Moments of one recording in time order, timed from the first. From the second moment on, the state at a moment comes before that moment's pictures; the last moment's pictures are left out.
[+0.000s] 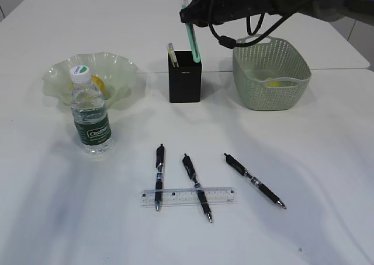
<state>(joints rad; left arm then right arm) -0.02 1.09 -0.63 -0.02 0.03 0.13 0.24 2.34 -2.14 0.90 0.56 -0.96</state>
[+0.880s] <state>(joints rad) -0.02 1.09 -0.63 -0.02 0.03 0.13 0.26 2.39 -2.14 1.16 0.35 -1.31</state>
